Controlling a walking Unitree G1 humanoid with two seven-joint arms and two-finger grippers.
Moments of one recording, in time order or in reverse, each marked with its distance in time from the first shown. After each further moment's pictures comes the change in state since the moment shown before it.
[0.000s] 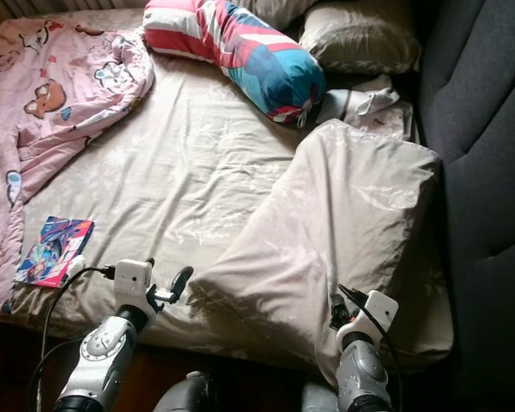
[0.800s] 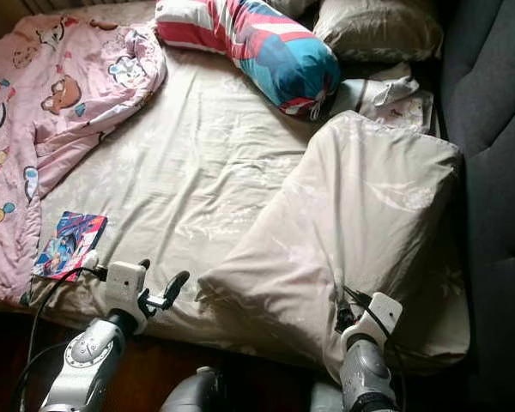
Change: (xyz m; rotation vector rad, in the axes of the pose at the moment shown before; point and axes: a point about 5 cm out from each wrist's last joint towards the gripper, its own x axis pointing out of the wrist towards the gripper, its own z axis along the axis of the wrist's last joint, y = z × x) left arm -0.018 0.004 0.008 0.042 0.026 -0.044; right arm -0.001 -0.007 -0.011 -0.031 0.110 -0.097
